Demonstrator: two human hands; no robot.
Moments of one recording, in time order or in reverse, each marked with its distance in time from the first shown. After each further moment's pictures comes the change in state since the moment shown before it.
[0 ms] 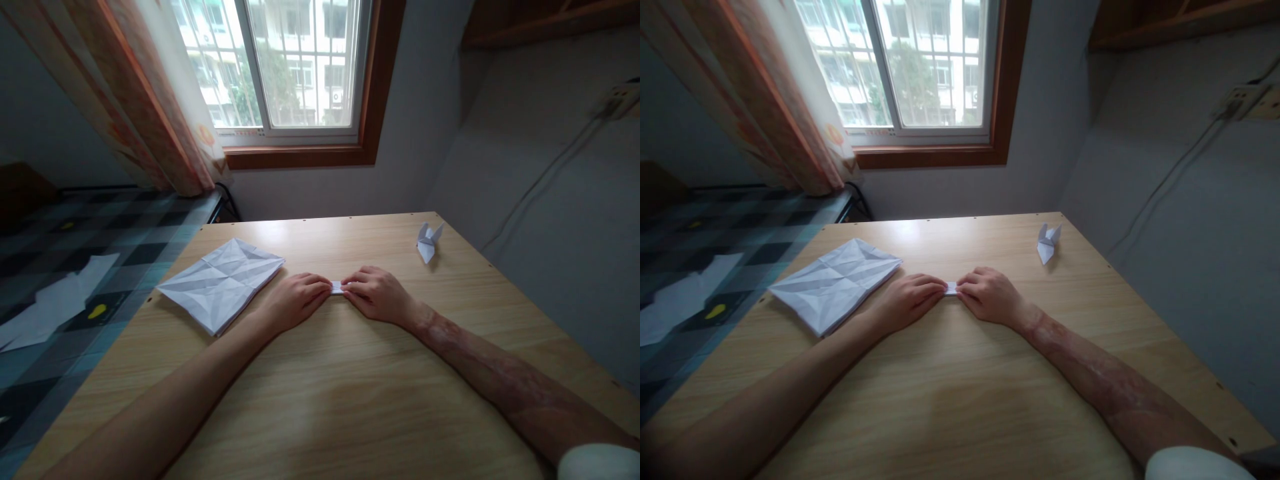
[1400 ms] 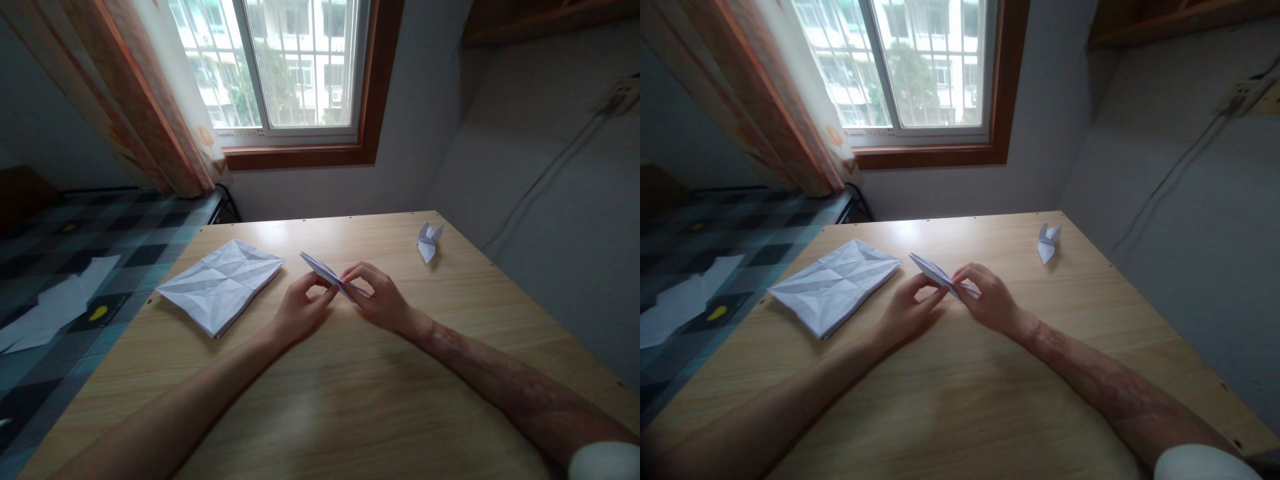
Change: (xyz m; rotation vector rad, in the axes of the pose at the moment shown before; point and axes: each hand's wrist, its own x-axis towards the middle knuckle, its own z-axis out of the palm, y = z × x) left_hand 0.014 0.045 0.013 -0.611 0.323 -0.516; right_hand 0.010 -0.029 0.000 0.437 0.361 0.177
